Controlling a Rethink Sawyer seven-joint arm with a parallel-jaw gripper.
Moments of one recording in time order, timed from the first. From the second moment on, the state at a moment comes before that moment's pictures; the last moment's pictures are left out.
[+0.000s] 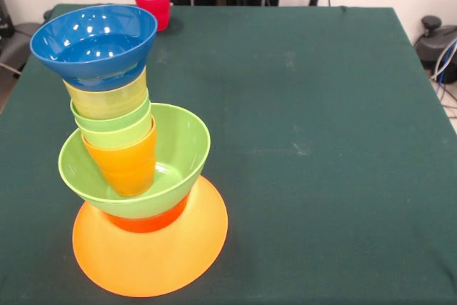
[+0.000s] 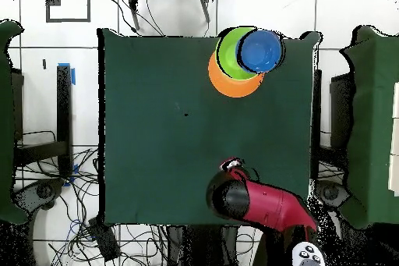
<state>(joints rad) -0.33 -0.78 -0.20 2.01 -0.22 0.21 2.47</state>
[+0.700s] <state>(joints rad) -0.41 -0.71 -0.21 2.05 -0.30 0.10 2.47</state>
